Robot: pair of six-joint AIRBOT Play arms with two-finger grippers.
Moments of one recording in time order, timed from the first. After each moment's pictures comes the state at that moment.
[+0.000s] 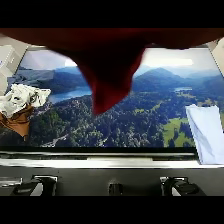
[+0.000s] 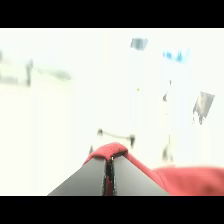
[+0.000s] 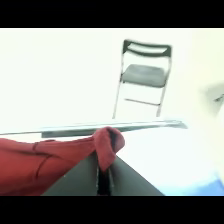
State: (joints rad) left arm 0.13 -0.68 1.59 0.76 -0.68 -1.34; right arm 0.10 -0.92 1.91 -1.85 1.09 1.70
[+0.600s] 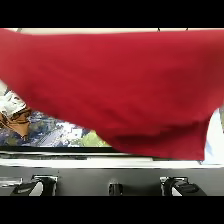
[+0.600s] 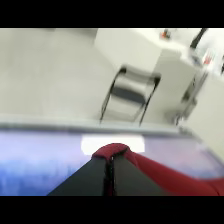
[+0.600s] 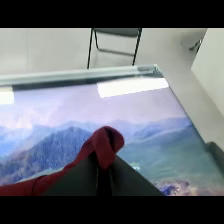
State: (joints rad) left arm 0.20 -0.76 1.54 0.86 -1.01 -1.43; right arm 0.10 -1.02 1.93 -1.93 1.26 1.72
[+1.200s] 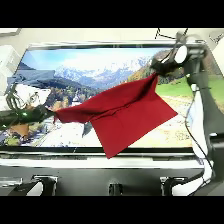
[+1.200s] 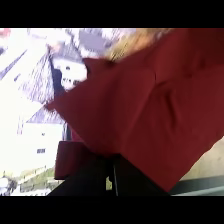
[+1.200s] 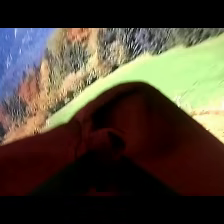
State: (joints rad) left arm 0.20 -0.92 0.82 0.84 -1.14 -1.47; right arm 0.10 -1.77 1.93 -1.47 1.21 1.94
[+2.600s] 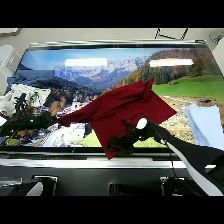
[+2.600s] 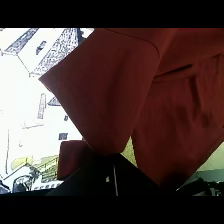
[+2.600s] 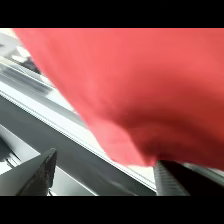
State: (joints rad) left arm 0.20 -0.94 0.73 0.84 -1.11 -1.42; right arm 0.55 -1.47 0.78 -0.65 1.05 1.59
